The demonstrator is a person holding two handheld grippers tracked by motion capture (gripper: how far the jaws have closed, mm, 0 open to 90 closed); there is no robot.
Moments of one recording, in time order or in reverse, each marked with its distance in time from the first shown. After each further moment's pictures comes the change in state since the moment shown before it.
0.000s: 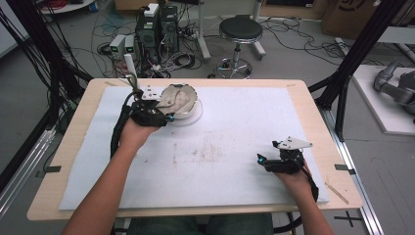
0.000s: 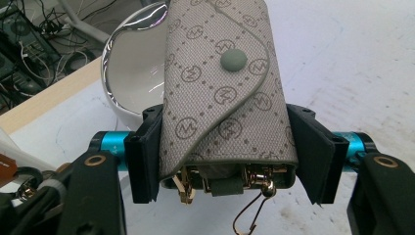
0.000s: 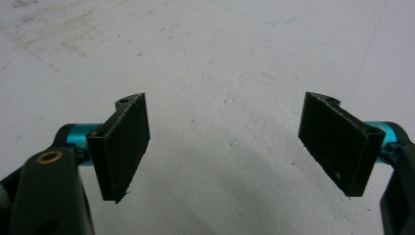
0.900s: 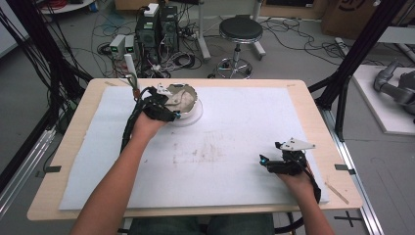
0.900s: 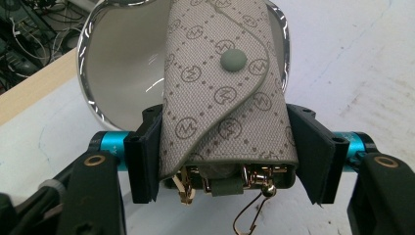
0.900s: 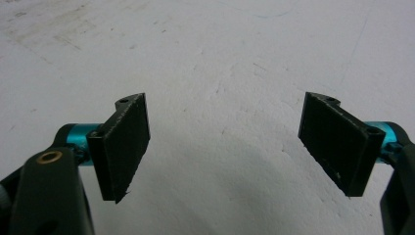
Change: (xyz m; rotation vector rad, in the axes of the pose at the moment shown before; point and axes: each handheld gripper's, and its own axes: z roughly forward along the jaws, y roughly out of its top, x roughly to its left) left arm 0.009 0.011 0.051 0.101 0.013 0.010; right arm -0.004 -0.005 -0.005 0.003 -0.014 0.004
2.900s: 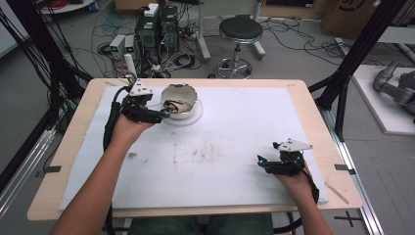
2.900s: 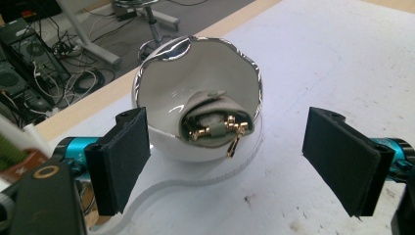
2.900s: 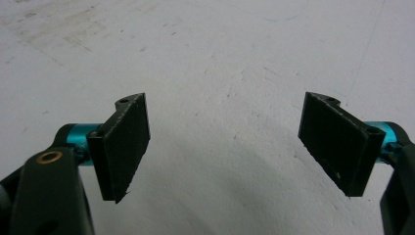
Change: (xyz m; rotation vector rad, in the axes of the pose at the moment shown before) left arm 0.003 -0.020 -0.077 -0.203 -0.001 -0.029; right arm 0.007 0.003 0.002 0.004 0.006 -0.013
